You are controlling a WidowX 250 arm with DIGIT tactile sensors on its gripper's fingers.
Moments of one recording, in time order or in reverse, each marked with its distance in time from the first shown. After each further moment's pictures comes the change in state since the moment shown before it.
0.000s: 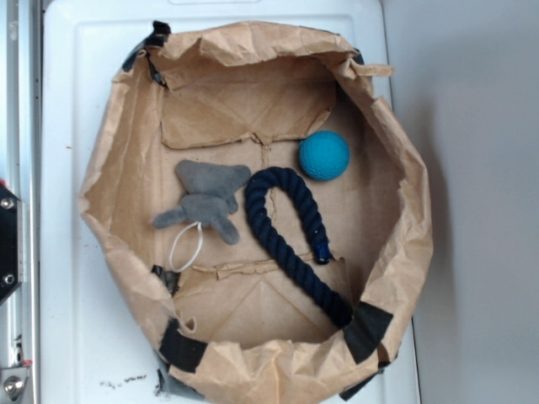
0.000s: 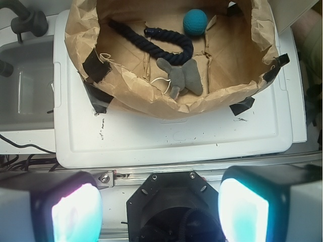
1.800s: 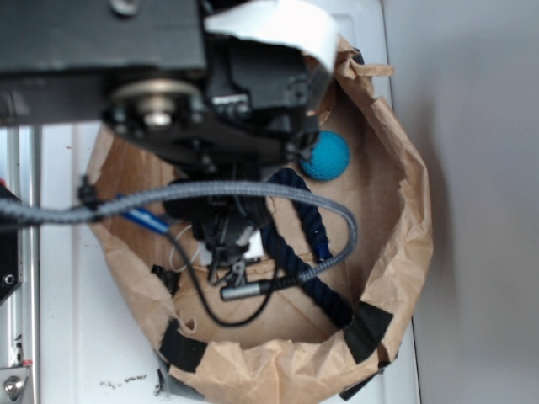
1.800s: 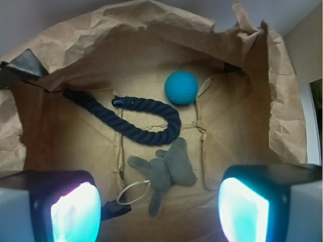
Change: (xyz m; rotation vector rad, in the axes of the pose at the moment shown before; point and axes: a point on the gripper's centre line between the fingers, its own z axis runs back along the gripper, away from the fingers) arm 0.124 0.032 -0.073 0.037 -0.038 0.067
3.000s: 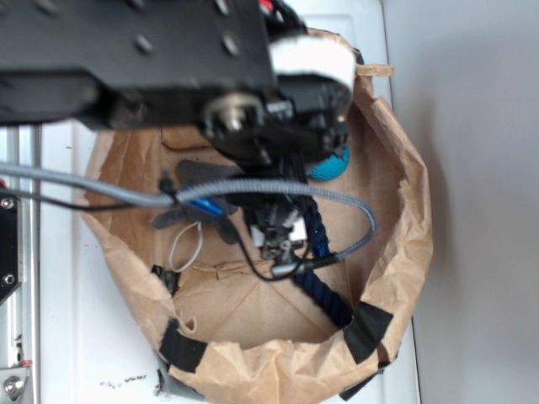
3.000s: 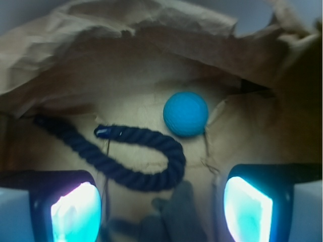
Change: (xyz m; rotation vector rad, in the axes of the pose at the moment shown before) arm 0.029 0.009 -0.064 -0.010 -0.100 0.014
